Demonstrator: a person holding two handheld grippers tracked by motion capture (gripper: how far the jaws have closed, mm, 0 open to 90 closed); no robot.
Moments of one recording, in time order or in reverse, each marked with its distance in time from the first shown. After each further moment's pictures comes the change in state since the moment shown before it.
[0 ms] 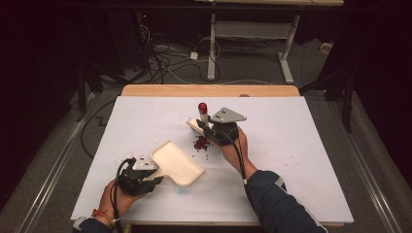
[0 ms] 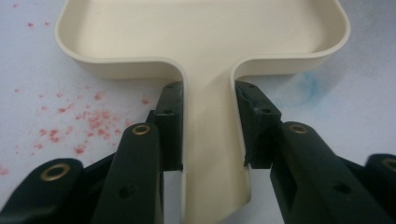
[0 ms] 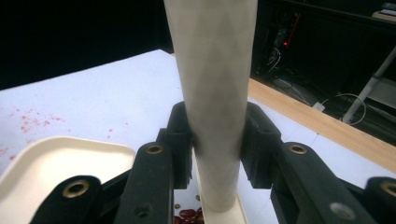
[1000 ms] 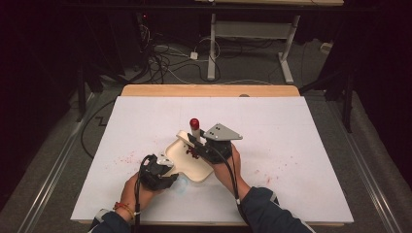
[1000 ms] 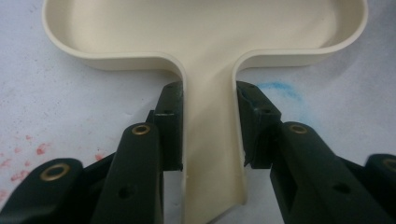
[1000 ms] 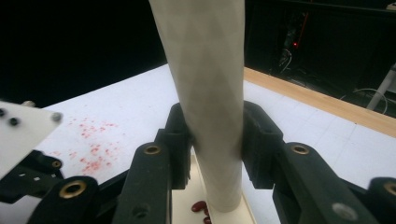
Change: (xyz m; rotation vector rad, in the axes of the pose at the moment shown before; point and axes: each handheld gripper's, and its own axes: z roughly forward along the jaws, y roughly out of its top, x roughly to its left) left arm -0.016 0.028 0.037 0.054 0.005 -0.016; right arm 0.052 -0.006 -0.022 -0.031 0.030 0.057
